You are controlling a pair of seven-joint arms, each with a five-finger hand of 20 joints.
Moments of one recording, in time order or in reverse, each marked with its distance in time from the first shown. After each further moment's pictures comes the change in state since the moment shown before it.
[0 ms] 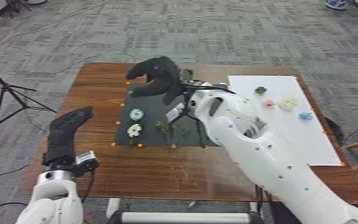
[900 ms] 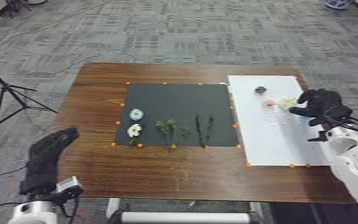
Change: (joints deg) left arm 17.4 -1.1 -8.3 -5.7 -3.6 -2.7 6.5; right arm -26.7 28.5 28.2 16.0 -9.0 20.8 6.4
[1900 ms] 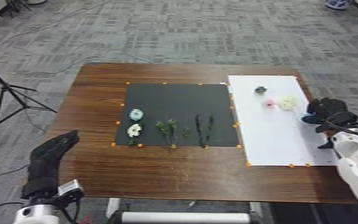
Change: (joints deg) left arm 0.2 -1.5 -0.1 0.3 0.2 0.0 -0.2; right arm 0.0 -0.3 0.8 4.4 -6.0 -2.7 1.4
